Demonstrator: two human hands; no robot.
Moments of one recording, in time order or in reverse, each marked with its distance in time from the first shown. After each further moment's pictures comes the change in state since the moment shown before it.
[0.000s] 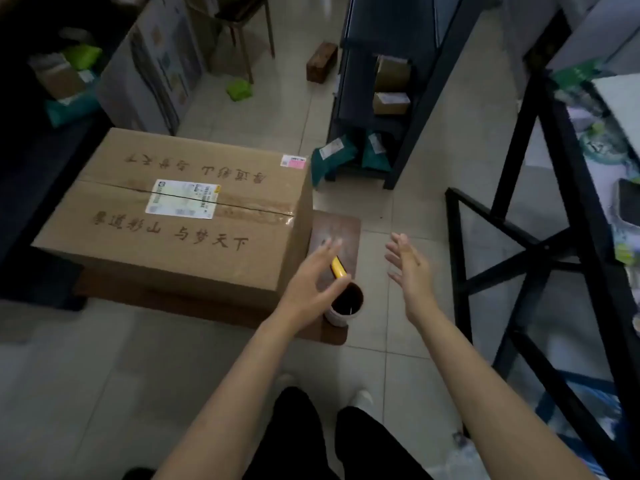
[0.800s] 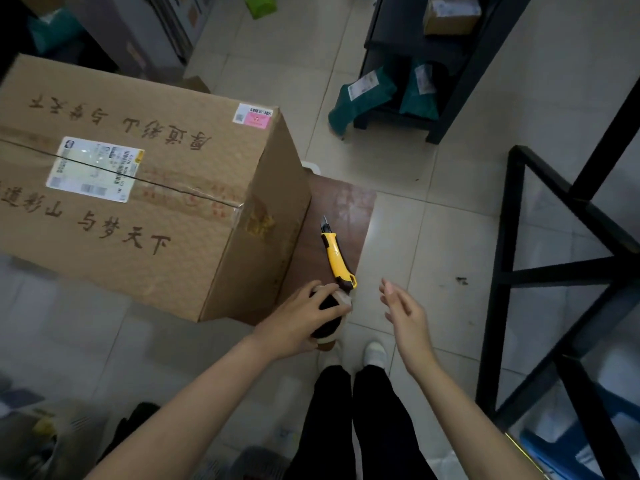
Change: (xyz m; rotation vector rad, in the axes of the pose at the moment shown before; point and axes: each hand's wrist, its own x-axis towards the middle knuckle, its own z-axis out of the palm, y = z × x) left_hand 0.047 -0.093 0.067 0.904 -0.601 0.003; right_hand 0.095 0.137 -0.036 -0.063 -0.213 0.215
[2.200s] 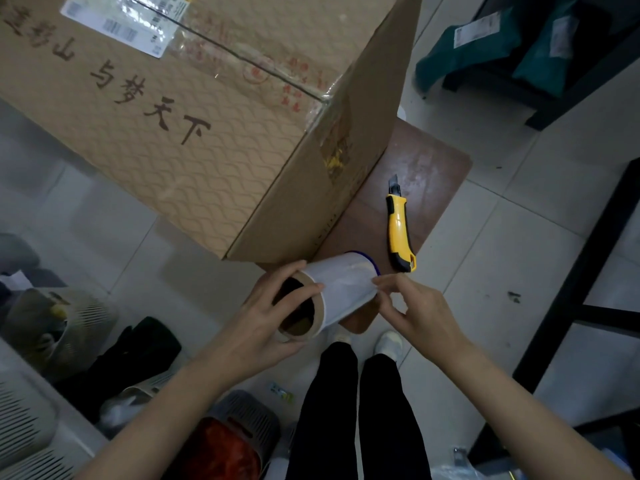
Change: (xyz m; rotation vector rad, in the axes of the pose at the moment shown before) left_hand -0.092 -0.024 0.082 -0.414 0.518 -0.316; right_hand 0.054 0.052 0.036 -0.845 -0.515 -0.871
